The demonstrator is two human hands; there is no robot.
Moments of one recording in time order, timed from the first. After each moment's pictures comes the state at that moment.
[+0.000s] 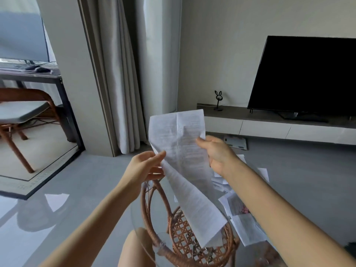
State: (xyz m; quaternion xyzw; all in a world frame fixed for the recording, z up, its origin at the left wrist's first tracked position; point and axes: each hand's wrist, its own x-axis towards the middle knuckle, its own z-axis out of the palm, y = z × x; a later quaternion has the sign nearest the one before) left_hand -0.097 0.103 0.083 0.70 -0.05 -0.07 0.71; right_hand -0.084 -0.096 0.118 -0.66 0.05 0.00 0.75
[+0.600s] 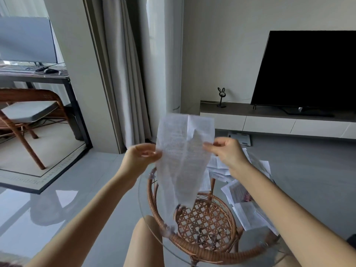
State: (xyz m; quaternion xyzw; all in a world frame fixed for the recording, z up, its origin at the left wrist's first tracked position) left_hand -0.113 0.121 0.085 0.76 -0.06 0.07 0.64; right_hand -0.126 -0.115 0.104 -0.77 0.02 -0.11 0.62
